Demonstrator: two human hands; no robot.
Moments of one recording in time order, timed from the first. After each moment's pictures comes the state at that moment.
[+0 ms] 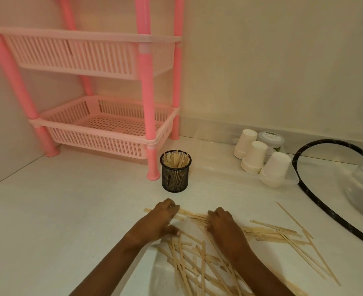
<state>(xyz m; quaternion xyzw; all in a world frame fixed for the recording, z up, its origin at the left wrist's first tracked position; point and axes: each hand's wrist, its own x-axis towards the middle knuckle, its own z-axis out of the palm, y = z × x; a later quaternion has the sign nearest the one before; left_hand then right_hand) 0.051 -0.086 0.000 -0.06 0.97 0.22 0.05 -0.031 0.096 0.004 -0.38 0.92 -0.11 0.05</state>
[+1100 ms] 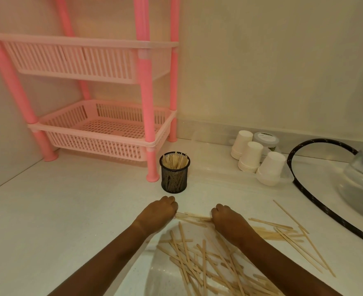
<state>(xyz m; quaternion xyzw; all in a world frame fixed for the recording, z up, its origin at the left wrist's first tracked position) 0.038 -0.095 0.001 0.00 1.00 -0.02 0.01 -0.045 0.101 0.017 -0.45 0.89 0.06 -0.03</state>
